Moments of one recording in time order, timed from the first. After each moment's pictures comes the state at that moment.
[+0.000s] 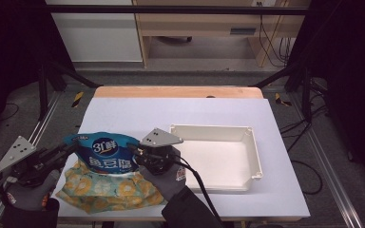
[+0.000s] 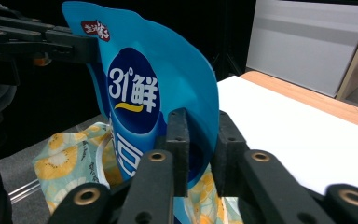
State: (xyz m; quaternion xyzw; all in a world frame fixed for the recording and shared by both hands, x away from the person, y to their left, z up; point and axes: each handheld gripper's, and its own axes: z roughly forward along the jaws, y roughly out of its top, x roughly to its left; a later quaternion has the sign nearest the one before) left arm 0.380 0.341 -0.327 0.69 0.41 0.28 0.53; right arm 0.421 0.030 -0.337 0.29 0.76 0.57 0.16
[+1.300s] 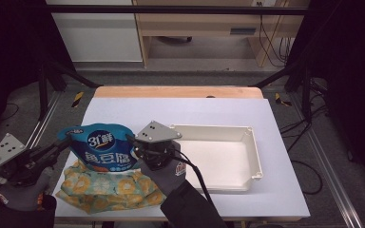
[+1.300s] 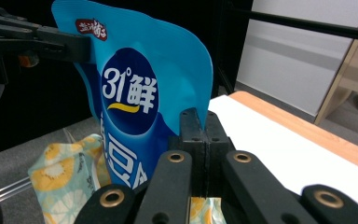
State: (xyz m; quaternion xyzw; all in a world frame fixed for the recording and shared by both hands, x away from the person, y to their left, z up) left arm 0.367 0.336 -0.297 0.67 0.39 0.31 0.54; right arm 0.416 0.031 -0.302 0.27 0.76 0.57 0.20
